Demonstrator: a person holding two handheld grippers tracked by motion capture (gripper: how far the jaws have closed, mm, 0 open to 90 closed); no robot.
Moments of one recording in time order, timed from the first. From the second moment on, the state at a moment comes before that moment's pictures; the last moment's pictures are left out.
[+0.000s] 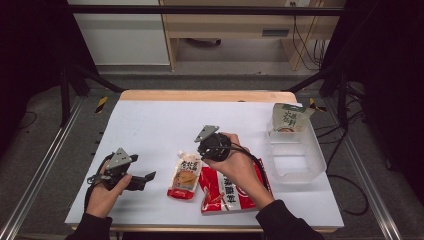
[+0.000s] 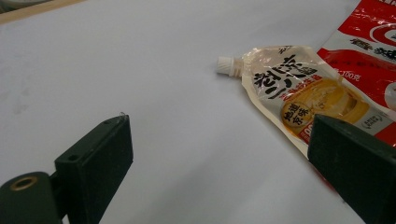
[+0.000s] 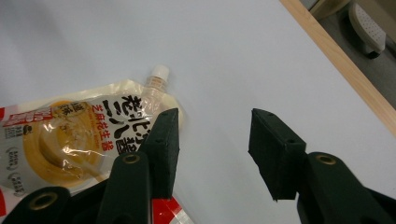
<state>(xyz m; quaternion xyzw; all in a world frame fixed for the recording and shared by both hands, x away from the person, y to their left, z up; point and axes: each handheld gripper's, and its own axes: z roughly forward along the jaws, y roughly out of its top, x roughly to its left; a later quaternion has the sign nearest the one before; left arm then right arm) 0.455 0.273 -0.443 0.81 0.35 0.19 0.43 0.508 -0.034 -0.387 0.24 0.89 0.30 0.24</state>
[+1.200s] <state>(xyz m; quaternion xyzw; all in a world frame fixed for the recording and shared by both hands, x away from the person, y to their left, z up) 0.456 0.271 -0.444 0.81 0.35 0.19 0.43 0.533 -0.007 -0.459 0.31 0.90 0.29 0.12</state>
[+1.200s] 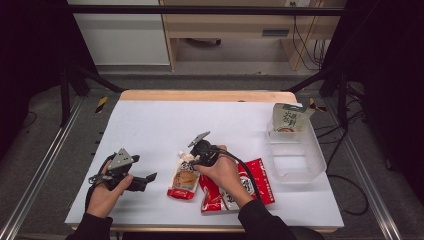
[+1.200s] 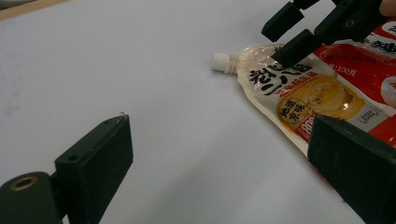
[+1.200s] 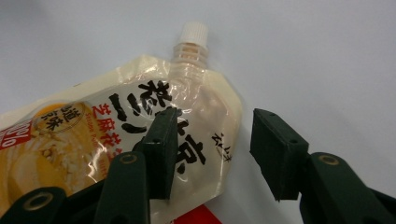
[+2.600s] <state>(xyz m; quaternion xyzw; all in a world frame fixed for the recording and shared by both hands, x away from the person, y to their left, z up) 0.449 0.270 -0.427 0.81 0.33 0.20 0.44 0.503 -0.002 -0.400 0.24 0.89 0.35 0.16</state>
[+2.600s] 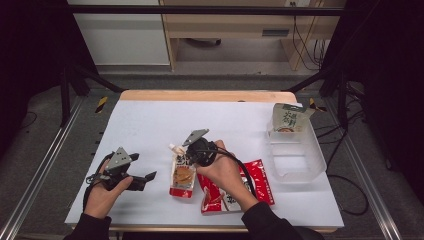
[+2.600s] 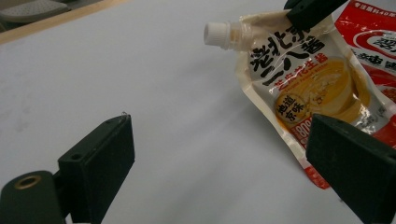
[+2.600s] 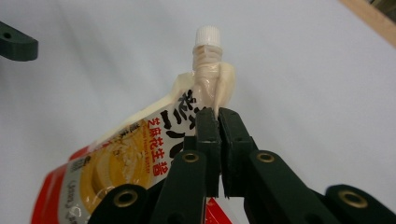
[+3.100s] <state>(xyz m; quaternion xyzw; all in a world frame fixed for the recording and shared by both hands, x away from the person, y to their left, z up) 0.447 0.261 -0.406 0.82 0.29 0.21 0.44 0.476 0.010 -0.368 0.16 0.89 0.38 0.18</state>
